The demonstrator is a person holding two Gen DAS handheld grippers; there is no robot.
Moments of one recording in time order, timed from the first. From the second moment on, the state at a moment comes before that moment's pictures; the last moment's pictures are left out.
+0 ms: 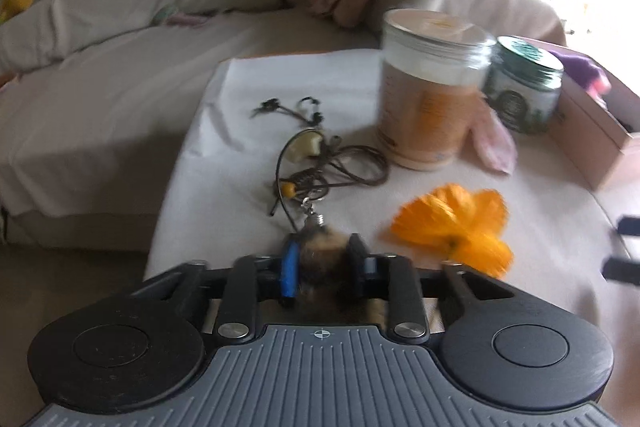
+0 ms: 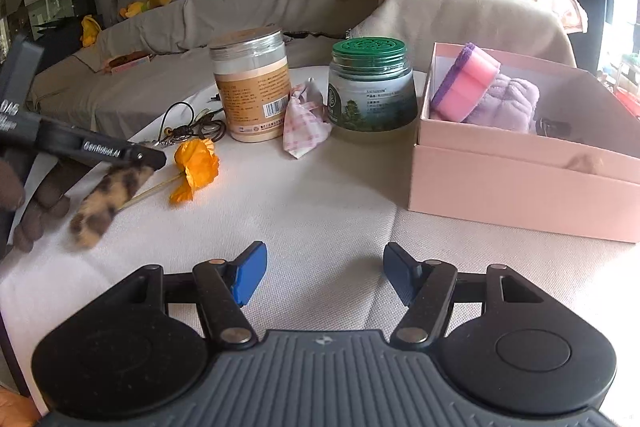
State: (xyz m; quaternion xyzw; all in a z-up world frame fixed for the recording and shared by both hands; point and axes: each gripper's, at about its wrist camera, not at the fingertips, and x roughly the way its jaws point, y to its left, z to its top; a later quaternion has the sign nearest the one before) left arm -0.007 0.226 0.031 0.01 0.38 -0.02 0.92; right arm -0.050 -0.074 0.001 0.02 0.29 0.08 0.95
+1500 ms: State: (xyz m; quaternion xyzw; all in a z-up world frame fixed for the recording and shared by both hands) left arm -0.115 0.347 0.147 -0.13 0.11 -0.06 0.98; right arm 0.107 0.151 0.026 -0.25 0.29 0.21 0.90
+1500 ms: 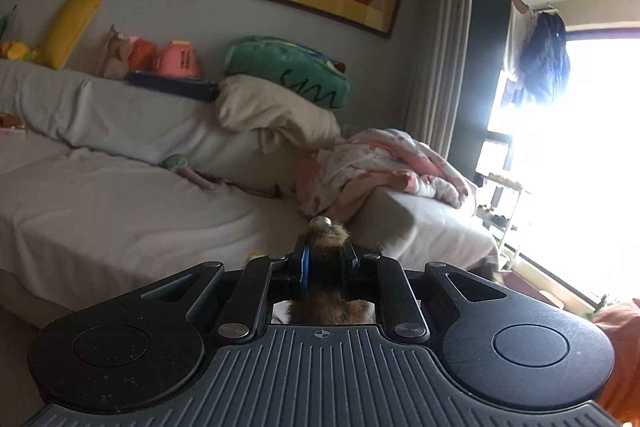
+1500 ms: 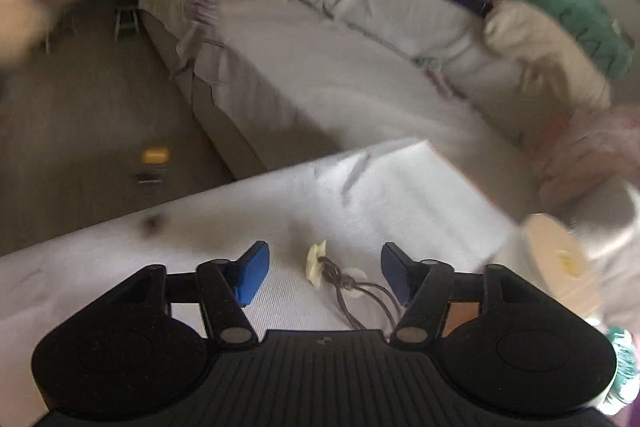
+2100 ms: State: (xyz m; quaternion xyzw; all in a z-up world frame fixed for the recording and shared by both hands) left arm -0.118 0.217 0.201 -0.07 0.10 -0.23 0.96; right arm -0.095 -0.051 0.122 -0.08 0.20 0.14 0.97
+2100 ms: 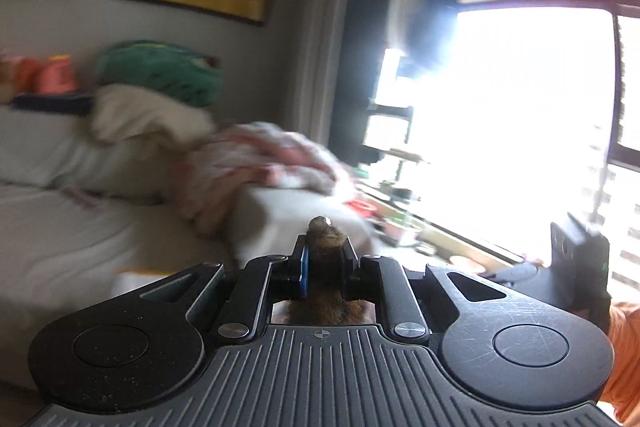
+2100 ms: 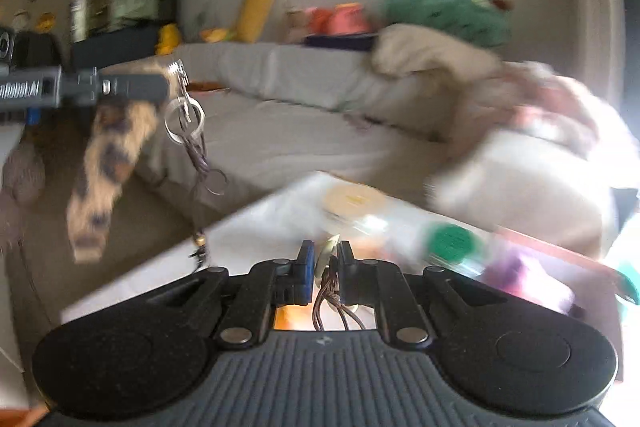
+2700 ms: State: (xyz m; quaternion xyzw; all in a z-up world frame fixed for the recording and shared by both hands) left arm 0.113 -0.025 0.194 -0.12 0.26 -0.30 0.91; right arm -0.171 -0.219 0.086 0.01 0.17 -0.03 0.99
